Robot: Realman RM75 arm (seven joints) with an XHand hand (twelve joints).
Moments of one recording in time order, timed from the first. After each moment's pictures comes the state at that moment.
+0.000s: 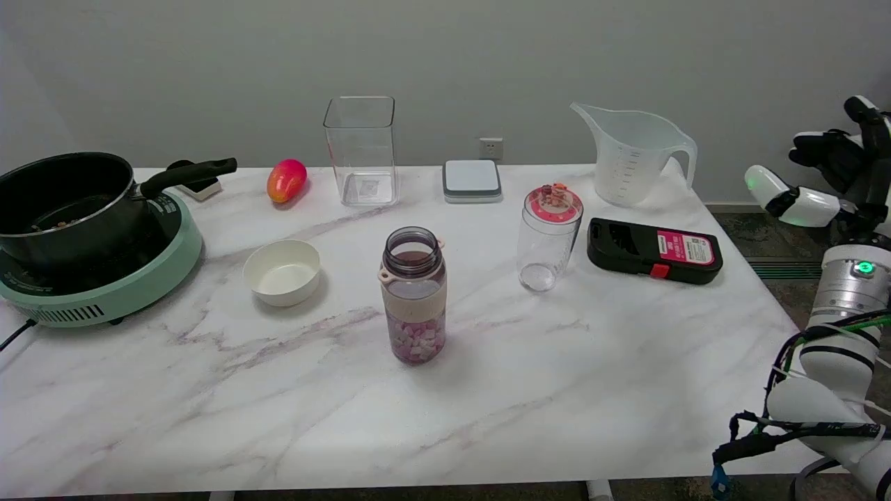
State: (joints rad) arm -0.26 -0.91 -1.56 1.35 1.42 1.14 0.75
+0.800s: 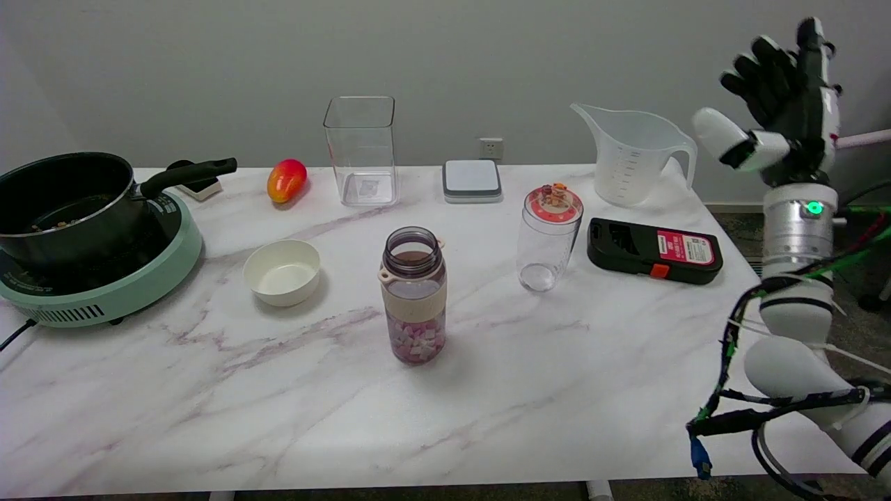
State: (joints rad) arm -0.17 -0.89 -1.61 1.57 1.39 0.97 0.75
